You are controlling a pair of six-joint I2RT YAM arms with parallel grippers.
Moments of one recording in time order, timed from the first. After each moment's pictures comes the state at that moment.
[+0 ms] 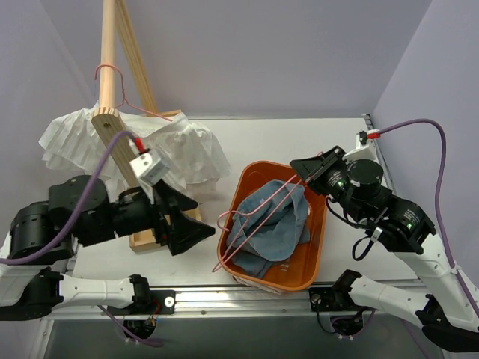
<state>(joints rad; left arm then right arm) -1.31 1.01 1.79 -1.03 -0.14 -0.46 0.77 0.90 1.32 -0.68 0.35 1.07</state>
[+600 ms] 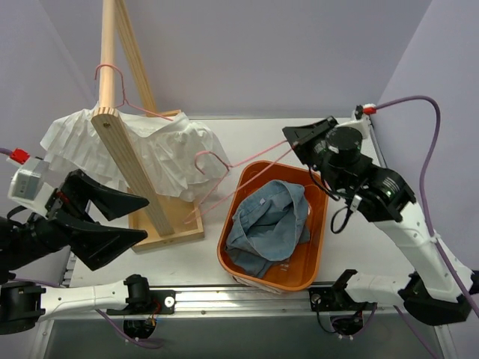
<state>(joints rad) -1.31 0.68 1.66 -0.74 -0.09 -0.50 0.77 1.13 1.57 -0.68 0.51 1.20</state>
